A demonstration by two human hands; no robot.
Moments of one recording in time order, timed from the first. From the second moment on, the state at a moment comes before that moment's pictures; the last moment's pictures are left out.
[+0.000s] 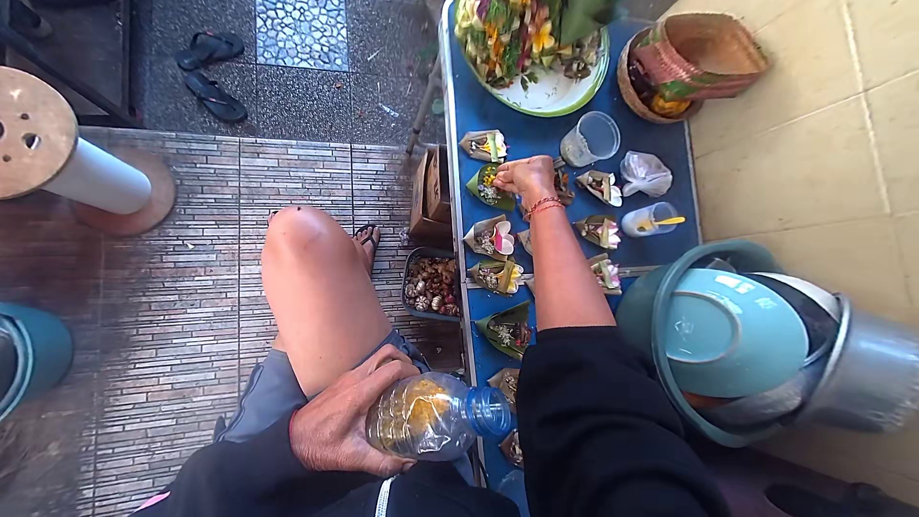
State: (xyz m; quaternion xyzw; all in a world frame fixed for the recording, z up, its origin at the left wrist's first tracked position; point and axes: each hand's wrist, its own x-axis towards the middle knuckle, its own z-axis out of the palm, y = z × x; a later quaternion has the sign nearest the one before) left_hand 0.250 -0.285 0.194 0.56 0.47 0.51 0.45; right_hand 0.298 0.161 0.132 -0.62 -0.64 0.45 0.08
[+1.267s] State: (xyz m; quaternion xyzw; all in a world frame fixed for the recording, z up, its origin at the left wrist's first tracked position) left_hand 0.252 -0.286 0.192 0.57 0.46 0.51 0.45; right_hand 0.355 0.095 0.147 -0.54 -0.75 0.39 -0.06
